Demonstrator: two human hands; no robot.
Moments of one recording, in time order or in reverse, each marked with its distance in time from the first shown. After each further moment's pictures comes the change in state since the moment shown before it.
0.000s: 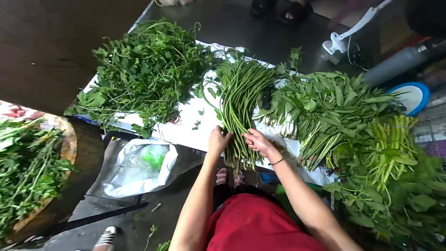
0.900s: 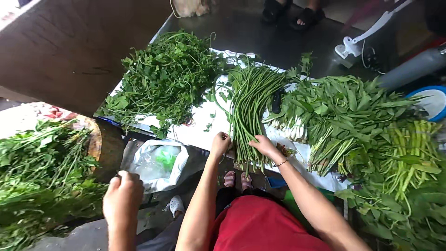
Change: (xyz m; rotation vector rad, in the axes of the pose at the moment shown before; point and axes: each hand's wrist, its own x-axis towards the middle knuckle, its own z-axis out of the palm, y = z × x) left_hand 0.046 -0.076 0.014 -0.268 0.010 -0.018; right_hand 0.014 -0.001 0.008 -0.624 0.068 0.004
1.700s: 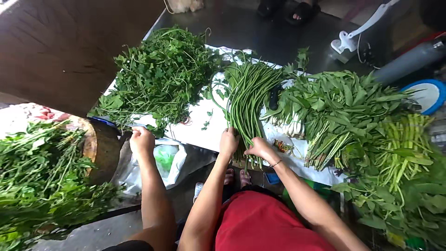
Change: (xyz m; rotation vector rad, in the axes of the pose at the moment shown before) left_hand -0.004 0.024 0.039 0.398 0.082 0.176; right_hand -0.011 -0.010 0.012 -0.333 -0.104 0.122
